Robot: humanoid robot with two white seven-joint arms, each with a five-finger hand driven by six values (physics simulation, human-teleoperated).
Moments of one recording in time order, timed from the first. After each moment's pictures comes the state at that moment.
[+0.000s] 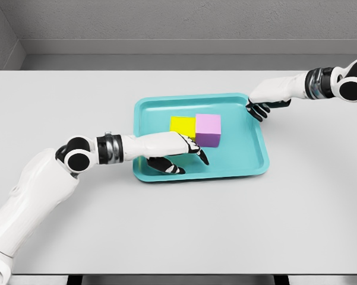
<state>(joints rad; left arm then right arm) -0.58 0.33 -0.67 -1.27 -0.29 -0.61 -0.61 -1.12 -0.63 1.13 -0.97 0.33 -0.61 0.61</state>
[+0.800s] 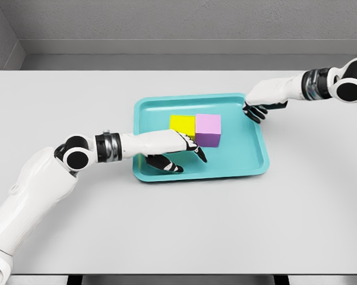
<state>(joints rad) -0.59 0.33 -0.67 -1.25 -0.29 -0.61 -0.61 -1.13 -0.64 1.15 -1.02 0.33 -0.61 0.61</state>
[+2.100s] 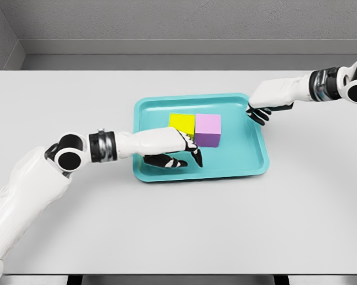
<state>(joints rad) -0.57 0.38 -0.66 -1.38 -0.24 -0.61 -0.61 -1.14 -0.73 1.17 -1.16 0.33 -0.61 0.61</state>
